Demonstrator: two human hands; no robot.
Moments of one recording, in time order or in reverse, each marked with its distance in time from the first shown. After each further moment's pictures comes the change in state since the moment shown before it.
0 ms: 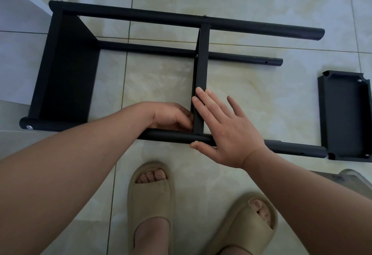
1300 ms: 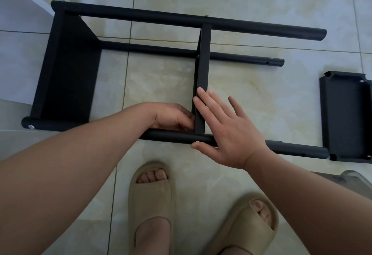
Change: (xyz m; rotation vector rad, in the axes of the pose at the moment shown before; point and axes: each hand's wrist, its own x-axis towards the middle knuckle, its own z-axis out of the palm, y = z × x) left_hand 0.001 -0.002 -0.002 0.031 0.003 0.017; right_hand 0.000 0.000 -0.001 -0.003 -0.003 -0.001
